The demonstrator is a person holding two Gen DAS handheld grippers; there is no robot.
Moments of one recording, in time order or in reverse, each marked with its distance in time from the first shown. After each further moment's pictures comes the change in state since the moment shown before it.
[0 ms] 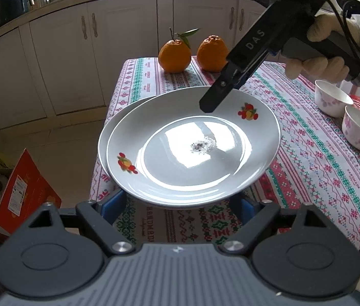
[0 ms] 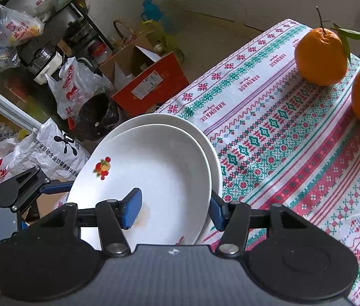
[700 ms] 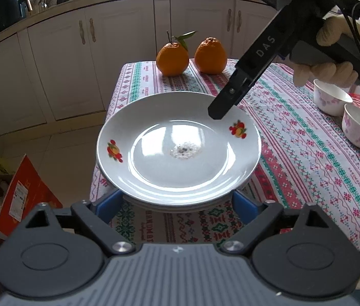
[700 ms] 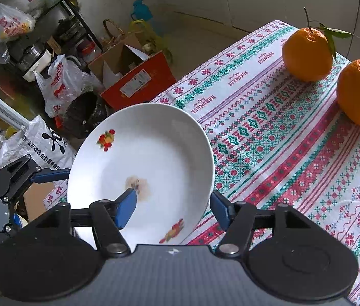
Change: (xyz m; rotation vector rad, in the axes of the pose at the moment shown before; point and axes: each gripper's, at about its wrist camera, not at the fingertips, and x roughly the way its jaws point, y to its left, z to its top) left arm 0.000 -0.003 -0.001 0.012 -0.023 -0.002; right arm -0.004 0.006 -0.014 -0.007 -0.011 -0.059
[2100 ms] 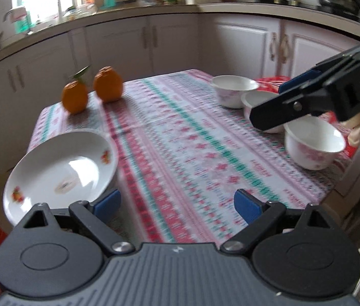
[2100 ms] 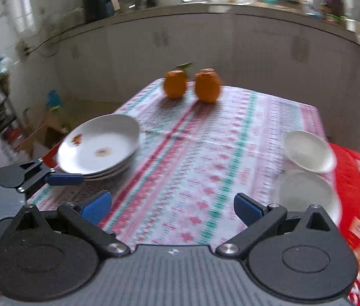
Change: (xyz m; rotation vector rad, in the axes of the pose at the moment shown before) left arm -0.033 -0.118 -0.004 0.267 -0.093 -0.221; right arm -0.129 0.090 -0.244 0.291 -0.489 -0.506
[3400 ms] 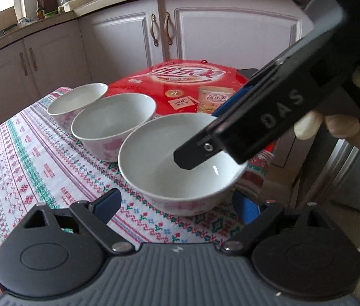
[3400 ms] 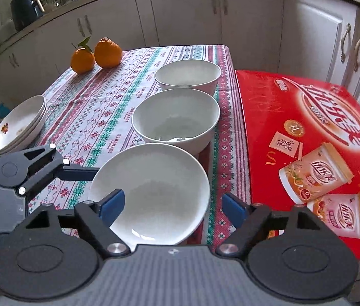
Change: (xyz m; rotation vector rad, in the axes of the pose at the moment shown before) left arm 0.090 -0.148 0.033 0.306 0.004 -0.346; right arm -0.011 -0.132 -0.078 0.234 0.099 -0.095
